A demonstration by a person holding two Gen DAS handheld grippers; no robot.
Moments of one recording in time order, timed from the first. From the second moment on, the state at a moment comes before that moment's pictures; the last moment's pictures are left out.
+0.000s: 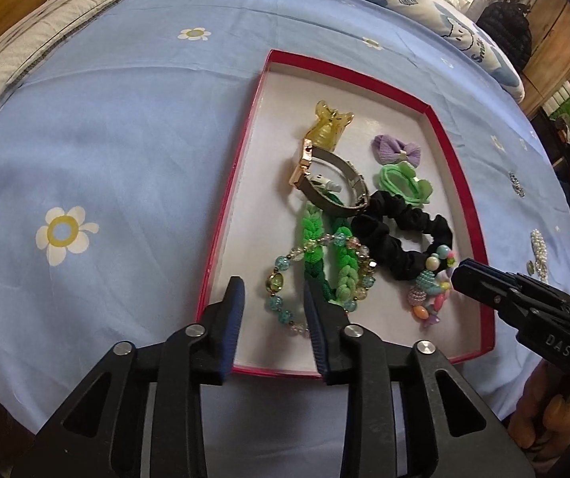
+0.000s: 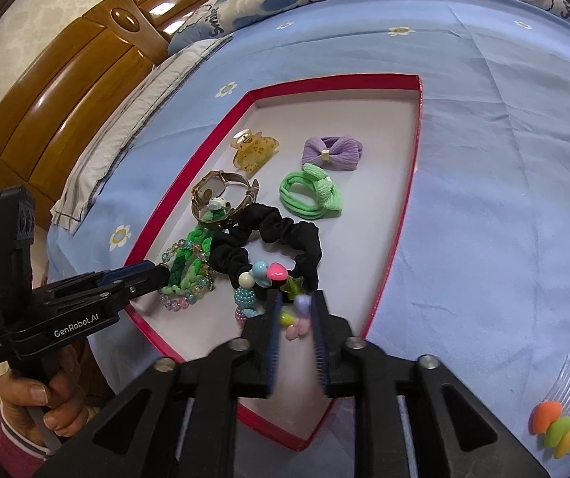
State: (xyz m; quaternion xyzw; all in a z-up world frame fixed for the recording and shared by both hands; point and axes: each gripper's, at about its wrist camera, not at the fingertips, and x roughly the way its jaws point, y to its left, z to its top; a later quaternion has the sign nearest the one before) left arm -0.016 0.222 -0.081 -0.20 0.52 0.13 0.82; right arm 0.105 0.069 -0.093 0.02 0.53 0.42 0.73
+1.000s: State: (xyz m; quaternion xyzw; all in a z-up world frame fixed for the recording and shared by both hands) left arm 0.017 0.116 -0.029 -0.14 0.49 0.04 0.86; right arm 0.123 -0.112 -0.072 0.12 0.50 0.30 0.80
